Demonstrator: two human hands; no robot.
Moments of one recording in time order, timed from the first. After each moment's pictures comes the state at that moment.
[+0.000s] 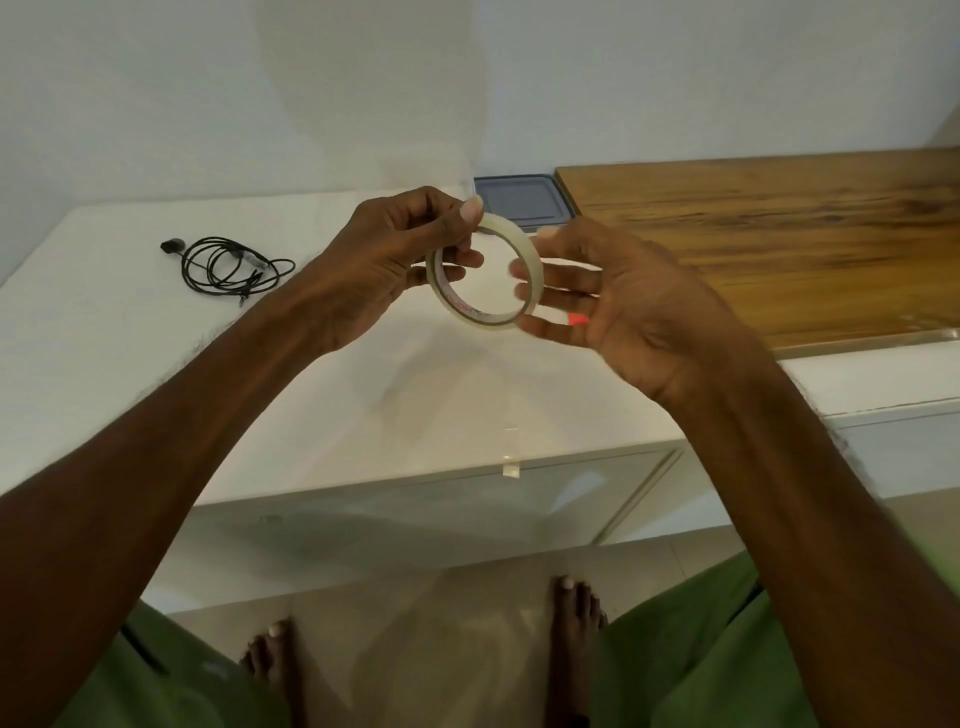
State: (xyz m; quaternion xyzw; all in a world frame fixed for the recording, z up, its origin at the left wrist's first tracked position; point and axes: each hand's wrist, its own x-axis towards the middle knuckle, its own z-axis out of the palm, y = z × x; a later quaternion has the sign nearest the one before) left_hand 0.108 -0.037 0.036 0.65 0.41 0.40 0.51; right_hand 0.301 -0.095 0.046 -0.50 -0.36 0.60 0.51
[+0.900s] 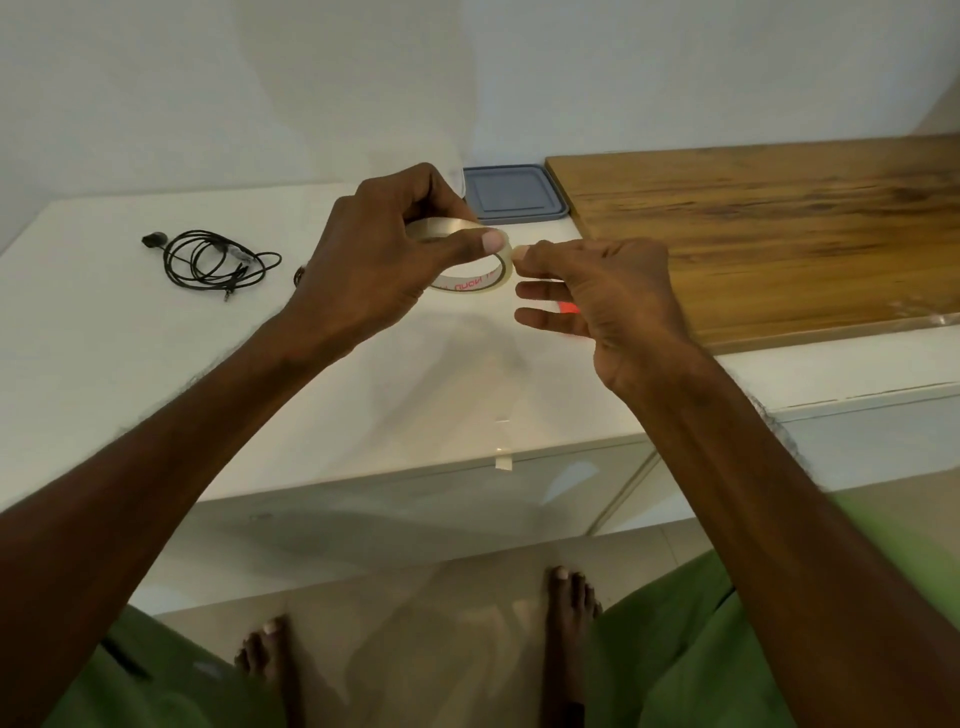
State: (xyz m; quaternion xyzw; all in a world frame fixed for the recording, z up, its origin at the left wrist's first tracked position) left_hand 0.122 -0.062 0.043 0.74 0.49 0.40 0.24; right_hand 0.288 -0.086 0.032 -0.61 -0.37 0.45 0.53
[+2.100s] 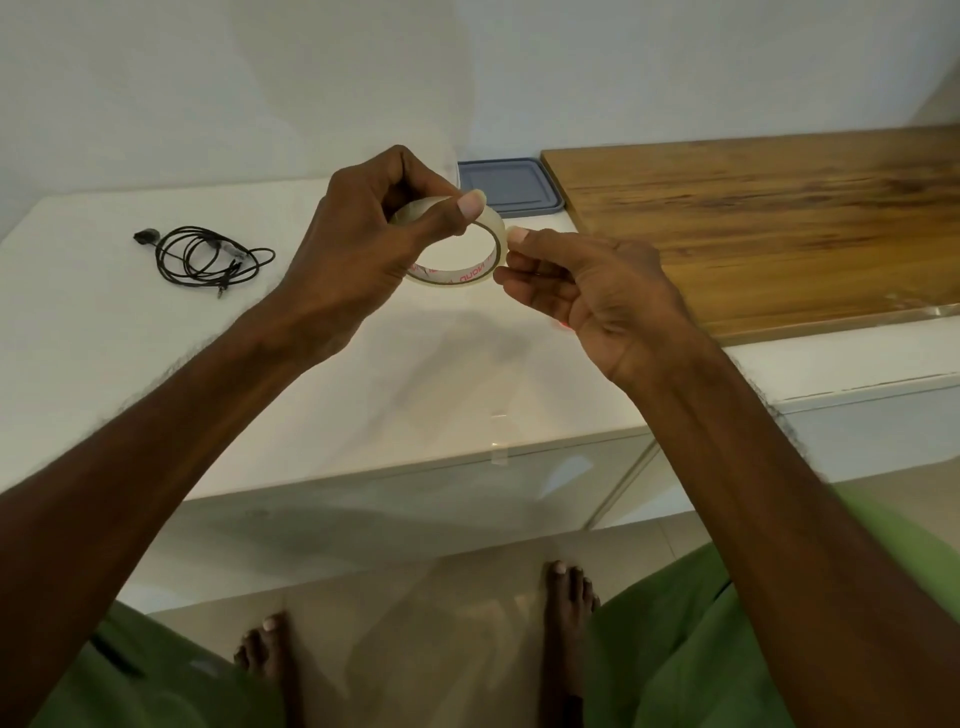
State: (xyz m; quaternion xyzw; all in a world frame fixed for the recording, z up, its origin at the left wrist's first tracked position) left_hand 0.120 -0.062 0.042 0.69 0.45 0.45 0.34; right_hand 0.295 -0.085 0.027 -0.51 -0.31 0.56 0.58
